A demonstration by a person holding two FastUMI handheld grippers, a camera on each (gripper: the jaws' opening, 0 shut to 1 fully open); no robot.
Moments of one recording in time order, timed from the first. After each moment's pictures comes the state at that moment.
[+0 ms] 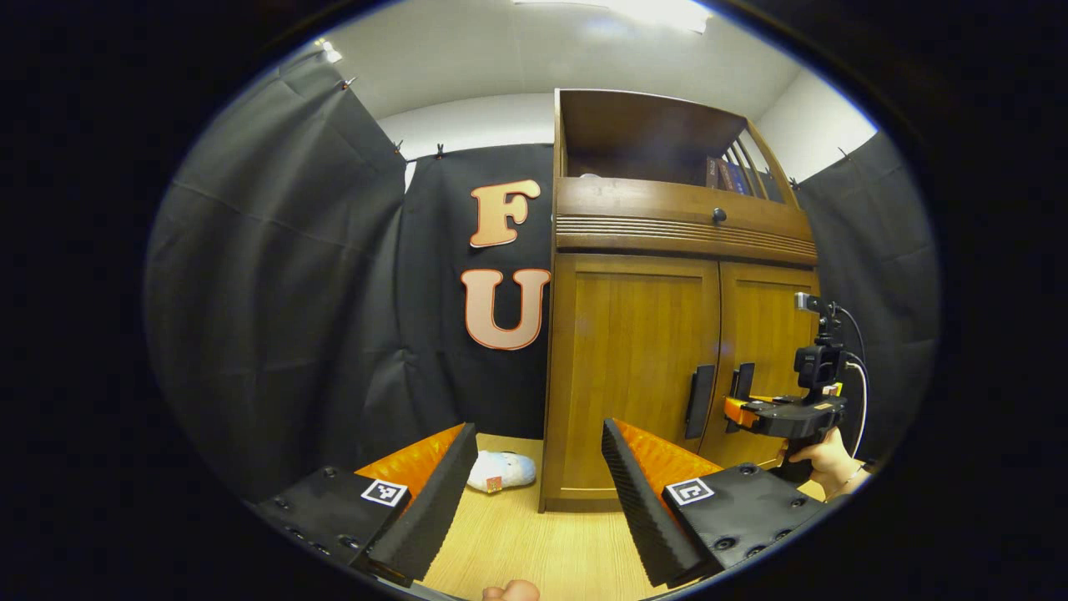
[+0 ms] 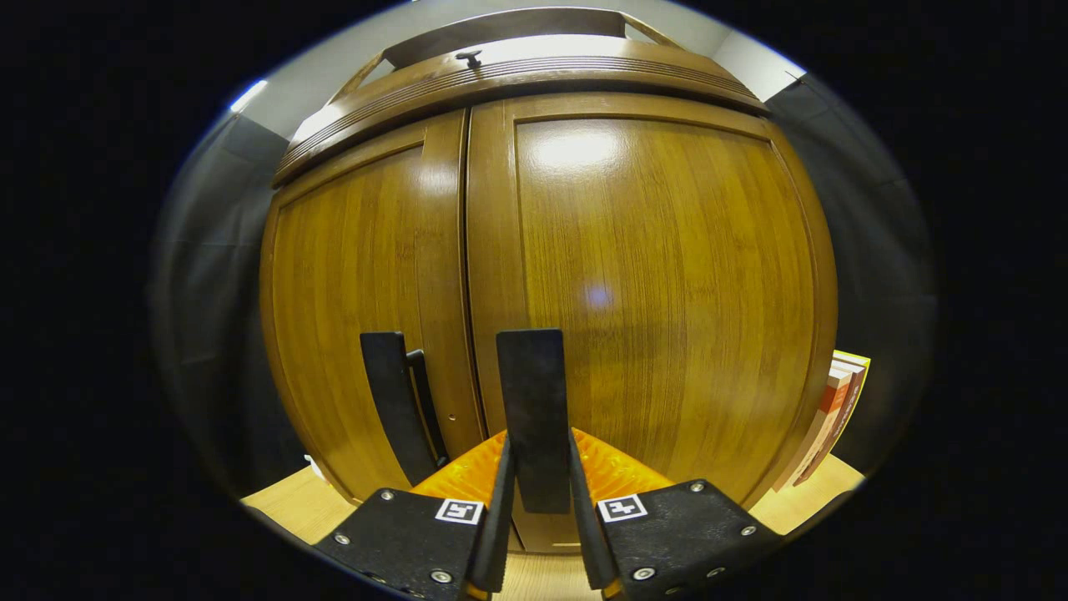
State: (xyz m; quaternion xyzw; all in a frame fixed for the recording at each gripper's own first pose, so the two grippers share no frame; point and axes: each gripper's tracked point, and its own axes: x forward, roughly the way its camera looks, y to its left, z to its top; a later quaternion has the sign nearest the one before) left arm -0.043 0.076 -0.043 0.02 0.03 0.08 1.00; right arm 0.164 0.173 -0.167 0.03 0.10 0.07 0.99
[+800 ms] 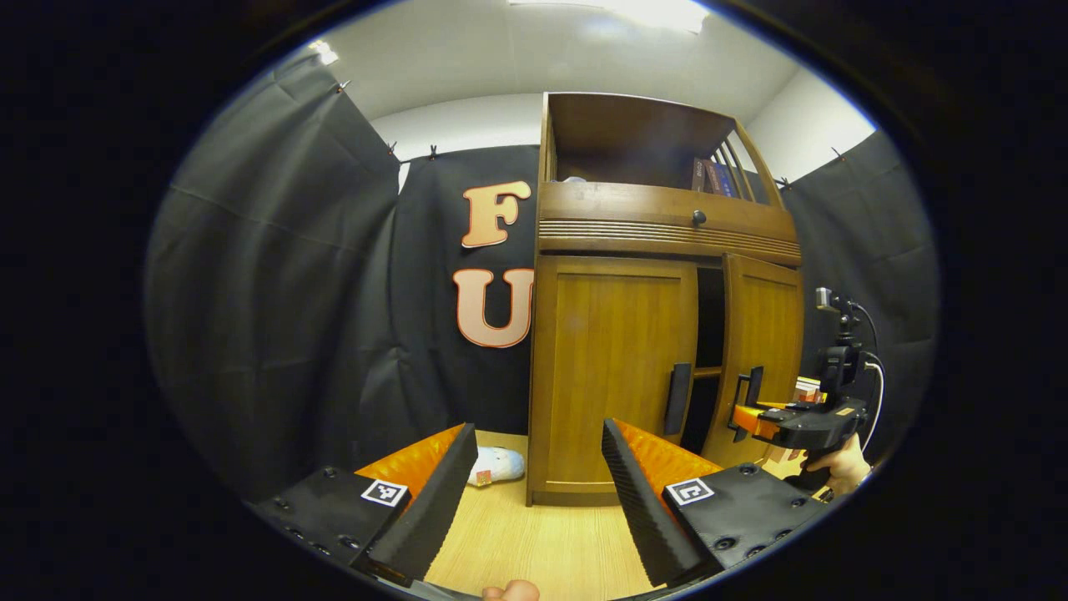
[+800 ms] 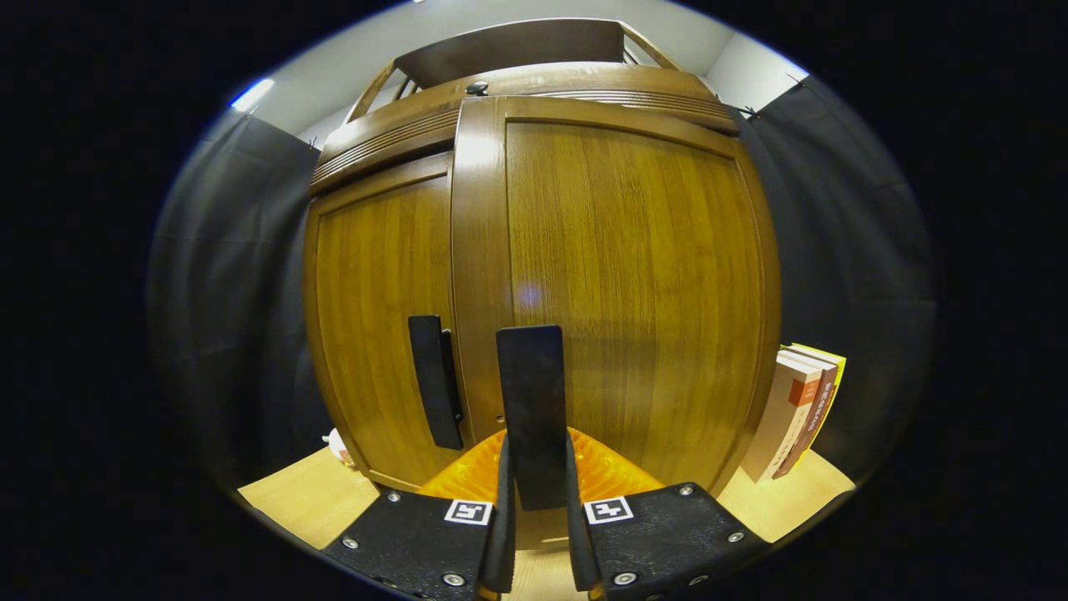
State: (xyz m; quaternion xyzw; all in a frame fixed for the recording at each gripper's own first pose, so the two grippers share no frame) left arm -0.065 0.047 -0.043 0.01 0.03 0.07 1.00; right arm 0.111 0.154 -0.158 0.03 0.10 0.09 0.99
